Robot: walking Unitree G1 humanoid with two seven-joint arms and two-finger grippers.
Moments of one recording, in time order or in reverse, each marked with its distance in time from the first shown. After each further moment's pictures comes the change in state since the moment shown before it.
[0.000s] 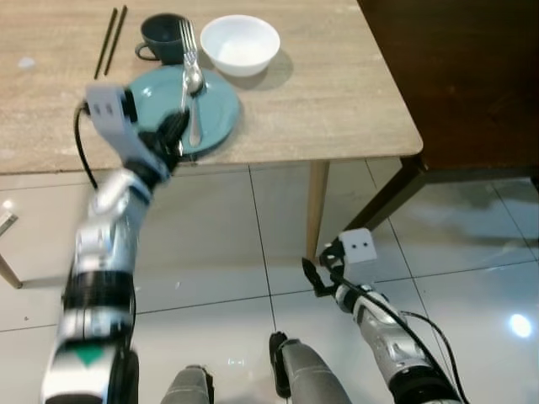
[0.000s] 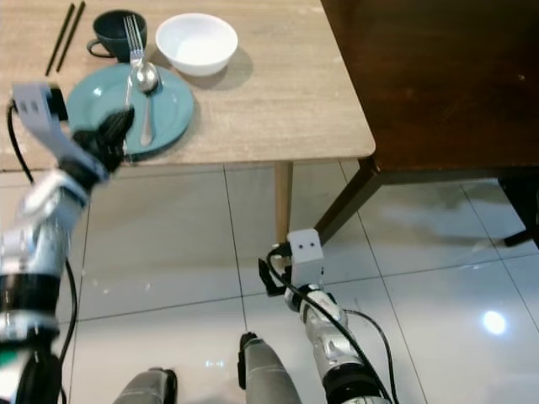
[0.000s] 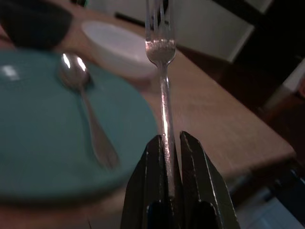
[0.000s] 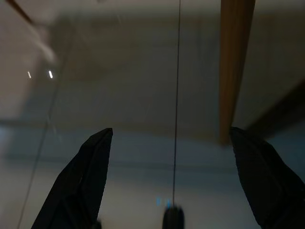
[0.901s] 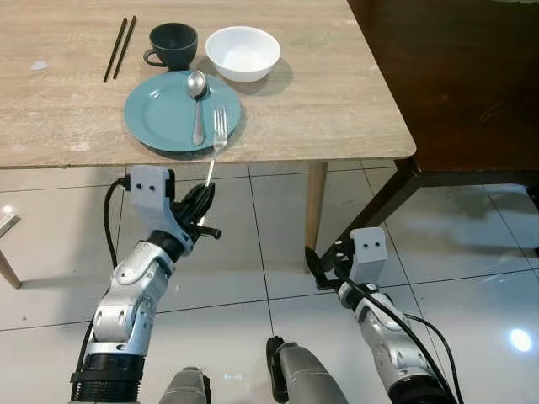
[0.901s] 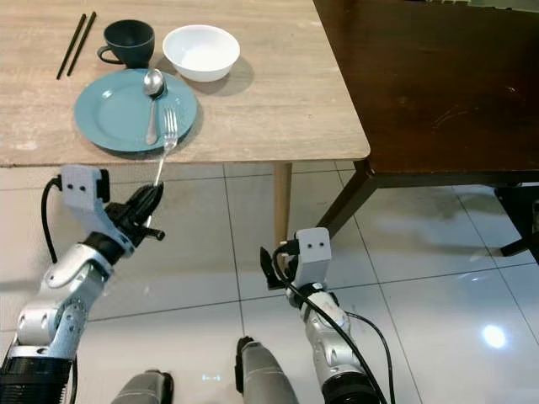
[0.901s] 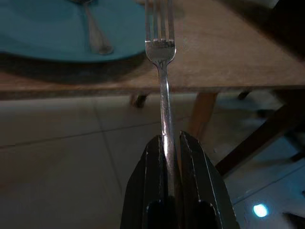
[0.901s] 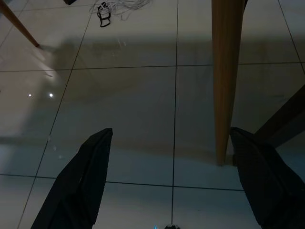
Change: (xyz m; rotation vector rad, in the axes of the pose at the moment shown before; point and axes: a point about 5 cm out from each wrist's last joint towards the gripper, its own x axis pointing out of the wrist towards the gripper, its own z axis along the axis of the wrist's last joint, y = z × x) left arm -0.040 -0.017 -0.052 0.089 0.208 0.133; right arm -0.007 0.000 -0.003 0.003 -0.044 -0.019
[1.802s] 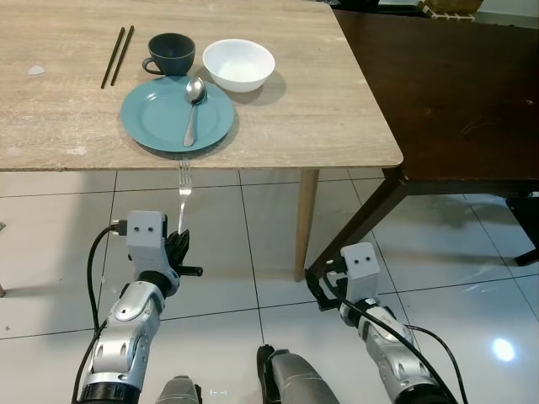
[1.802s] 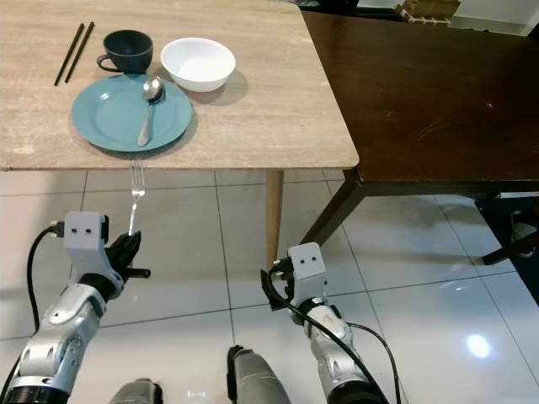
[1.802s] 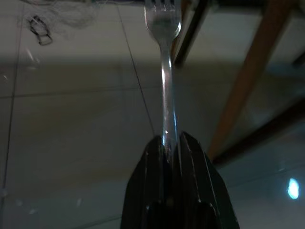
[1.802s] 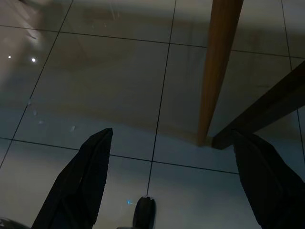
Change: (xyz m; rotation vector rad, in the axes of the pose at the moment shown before) left arm -0.029 0.017 -0.065 0.076 0.246 0.178; right arm -0.008 -0.005 -0.026 -0.105 0.130 0.026
